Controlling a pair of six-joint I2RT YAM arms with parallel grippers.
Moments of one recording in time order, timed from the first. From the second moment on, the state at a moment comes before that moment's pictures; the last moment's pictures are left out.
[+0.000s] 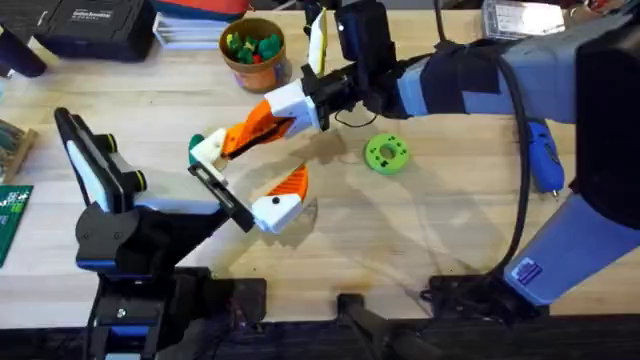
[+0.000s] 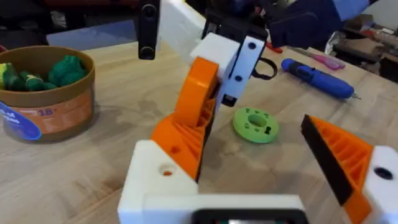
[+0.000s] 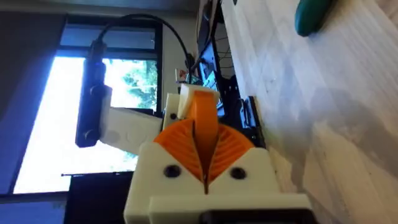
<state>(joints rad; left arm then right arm) -0.01 0.01 0.01 -0.09 0.79 -0.13 0.58 1.95 1.14 0.30 -1.33 0.94</state>
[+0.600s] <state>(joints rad) -0.01 0.01 0.01 -0.09 0.80 -0.15 0.57 2.00 1.16 0.31 -1.41 0.97</state>
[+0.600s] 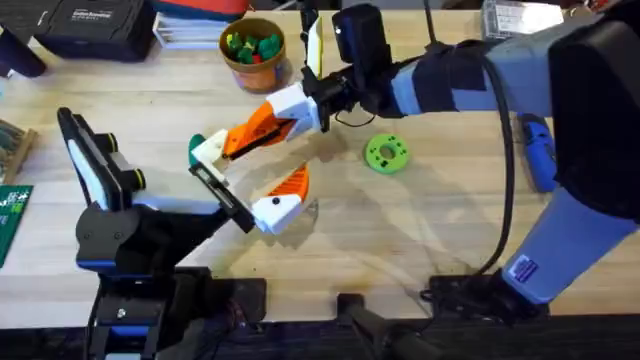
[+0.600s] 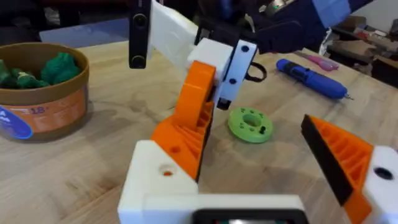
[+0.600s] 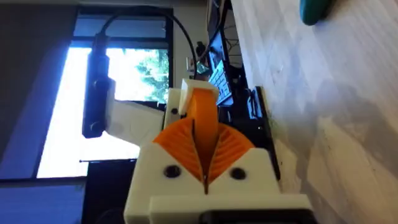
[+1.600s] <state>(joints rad) -0.02 0.02 0.01 -0.09 0.90 -0.16 0.54 2.08 1.17 0.32 -1.56 1.00</state>
